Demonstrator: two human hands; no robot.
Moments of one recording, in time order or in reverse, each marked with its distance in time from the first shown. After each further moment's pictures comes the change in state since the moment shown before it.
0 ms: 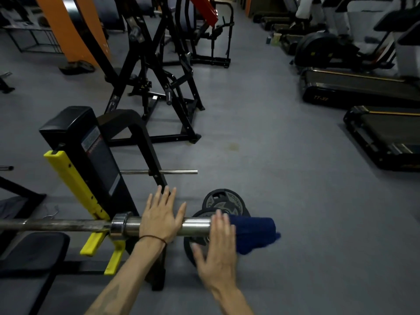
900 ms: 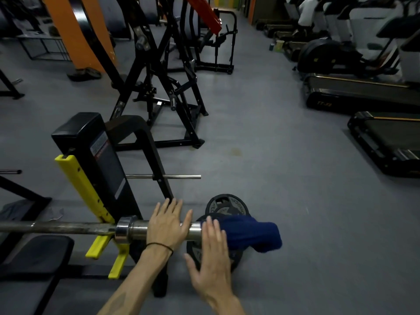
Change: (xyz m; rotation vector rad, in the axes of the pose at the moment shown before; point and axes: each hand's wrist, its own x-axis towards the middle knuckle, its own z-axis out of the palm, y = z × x) left_hand -0.010 0.010 -0.001 0.015 0.025 -0.002; right_hand -0.002 -0.014 0.005 0.074 -0.075 -0.086
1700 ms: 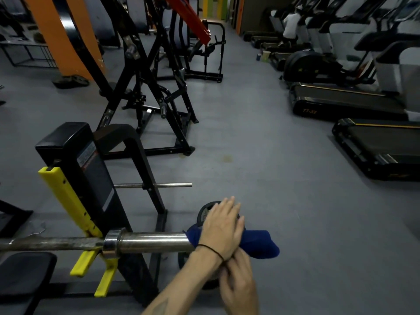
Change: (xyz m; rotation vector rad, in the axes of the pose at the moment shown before) left_hand 0.006 0.132 -0.018 -0.301 0.013 0.382; right_hand -0.024 0.048 -0.037 0.234 0.275 0.021
